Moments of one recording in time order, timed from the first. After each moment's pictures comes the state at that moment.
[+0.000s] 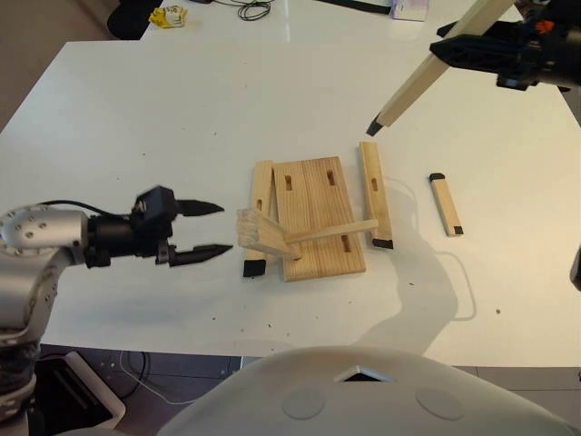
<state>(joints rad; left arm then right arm) 0.28 0.96 0.27 -0.56 -0.52 0.46 -1.23 -0.82 -0.85 -0.09 0.14 0.66 0.92 1.15</state>
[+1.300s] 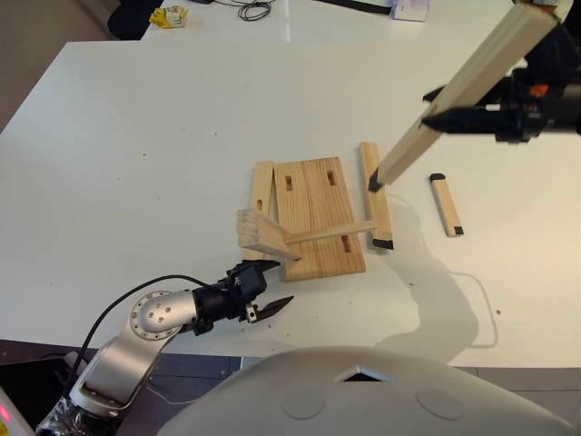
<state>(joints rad) 0.48 0.74 -0.20 -0.61 -0.17 0.29 -0.78 -0.54 -0.95 -0.10 -0.21 0.78 0.95 1.32</state>
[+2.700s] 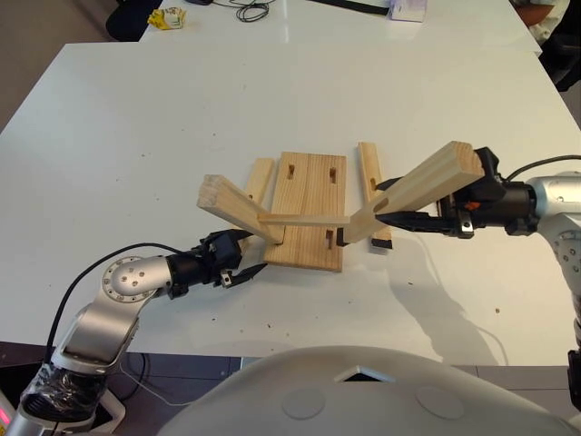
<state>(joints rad) 0.32 0.78 -0.07 -0.47 -0.18 0.28 -0.87 -0.14 -0.80 -0.08 -0.48 0.74 0.56 1.18</state>
